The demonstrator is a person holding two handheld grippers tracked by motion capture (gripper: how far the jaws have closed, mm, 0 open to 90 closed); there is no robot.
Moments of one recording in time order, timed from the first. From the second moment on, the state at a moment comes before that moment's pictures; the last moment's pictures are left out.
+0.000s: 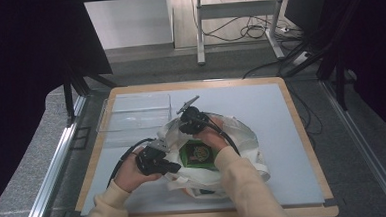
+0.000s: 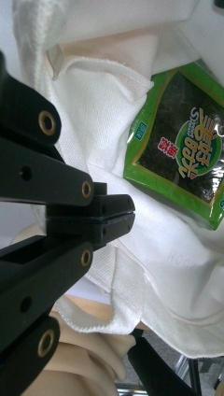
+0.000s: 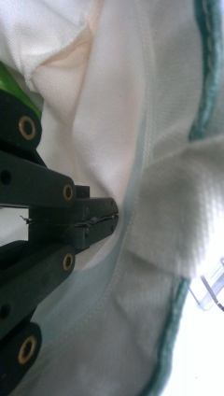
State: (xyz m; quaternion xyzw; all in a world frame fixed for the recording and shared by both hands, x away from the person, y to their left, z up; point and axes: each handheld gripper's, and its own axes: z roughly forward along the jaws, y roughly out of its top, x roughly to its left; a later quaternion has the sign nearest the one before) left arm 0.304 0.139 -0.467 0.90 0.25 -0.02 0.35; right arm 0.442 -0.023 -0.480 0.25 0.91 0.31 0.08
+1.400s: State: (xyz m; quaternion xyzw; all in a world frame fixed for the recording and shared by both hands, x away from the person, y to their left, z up) left arm 0.305 0.133 -0.463 0.90 0.25 -0.01 0.35; right arm 0.385 -0.117 -0.449 0.25 0.94 0.22 0.11
